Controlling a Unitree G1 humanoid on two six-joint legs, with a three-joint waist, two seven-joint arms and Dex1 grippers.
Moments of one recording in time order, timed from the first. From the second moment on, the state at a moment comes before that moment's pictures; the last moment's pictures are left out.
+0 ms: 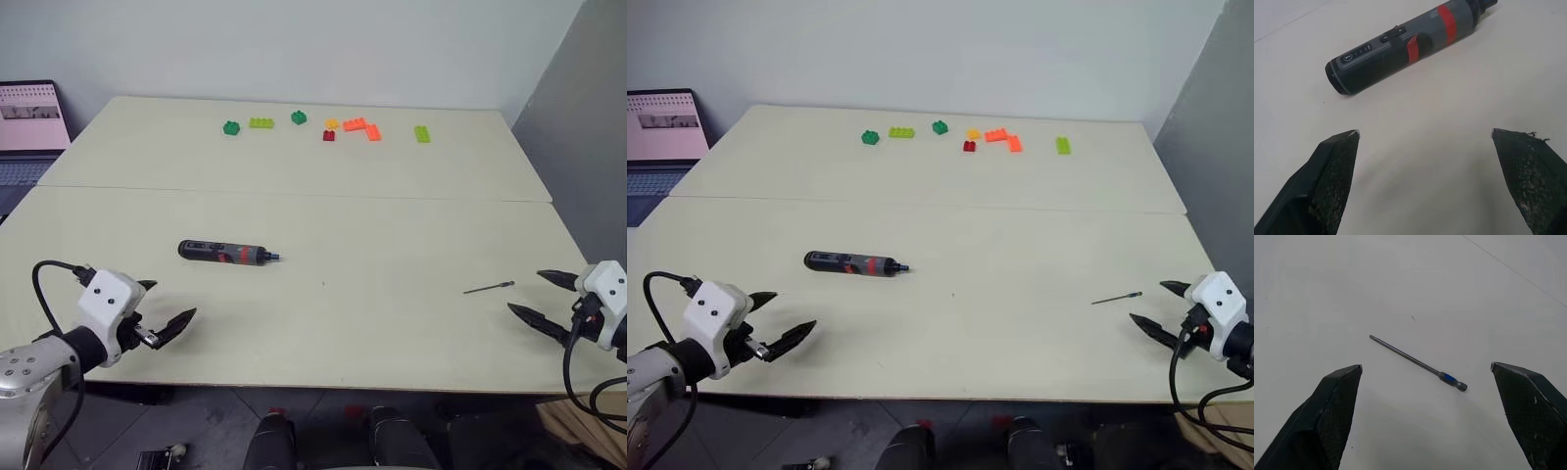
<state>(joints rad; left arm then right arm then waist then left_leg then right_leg) 0.27 0.79 0.46 -0.35 -0.33 0.45 -0.76 0.17 -0.88 -0.41 -0.07 0.35 0.18 0.94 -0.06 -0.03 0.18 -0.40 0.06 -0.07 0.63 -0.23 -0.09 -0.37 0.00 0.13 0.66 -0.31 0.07</state>
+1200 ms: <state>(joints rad) -0.19 1.09 0.21 -0.11 -0.29 0.28 -1.10 0.16 -0.91 -0.38 -0.32 0.43 0.28 1.00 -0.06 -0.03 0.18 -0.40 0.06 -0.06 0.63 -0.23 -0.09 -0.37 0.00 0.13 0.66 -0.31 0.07</state>
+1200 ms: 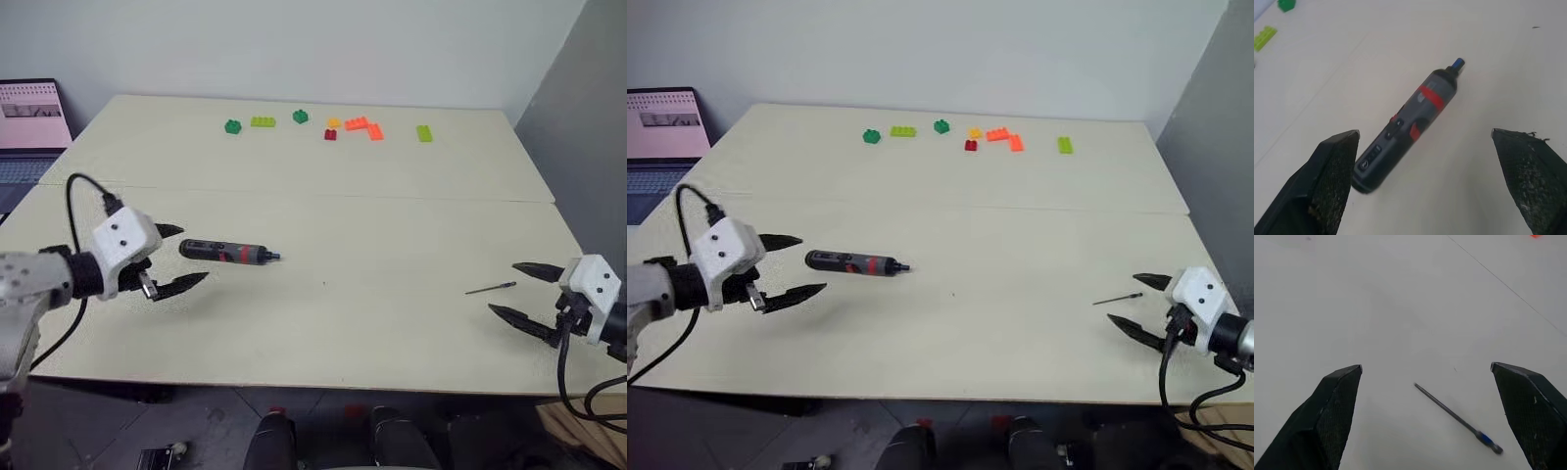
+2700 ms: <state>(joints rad) -1.11 0.67 -0.48 0.93 0.37 -0.22 -1.44 -0.09 -0.90 -0.19 -0.58 0.67 0.49 1.01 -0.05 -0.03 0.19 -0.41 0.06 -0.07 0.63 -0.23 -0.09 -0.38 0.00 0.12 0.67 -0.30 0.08</state>
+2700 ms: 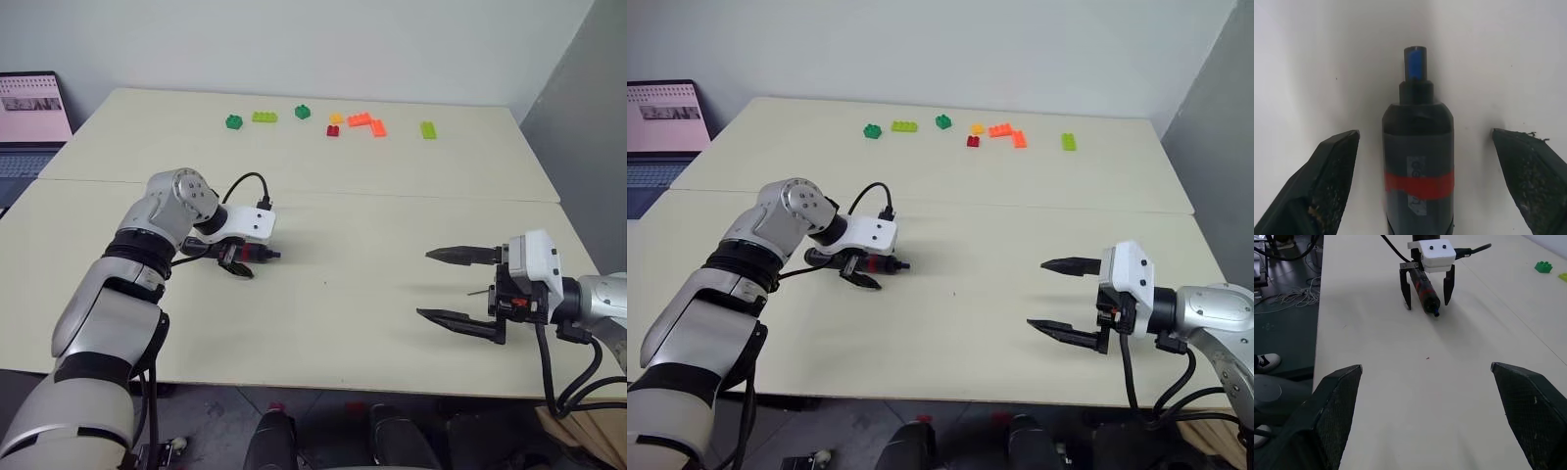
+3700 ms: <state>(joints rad) -1.16 0.65 -0.49 1.05 0.44 -0.27 -1.40 -0.11 -0.88 -0.17 -0.55 0.65 0.46 1.04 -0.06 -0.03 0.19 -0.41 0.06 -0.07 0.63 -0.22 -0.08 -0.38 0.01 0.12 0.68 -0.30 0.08</state>
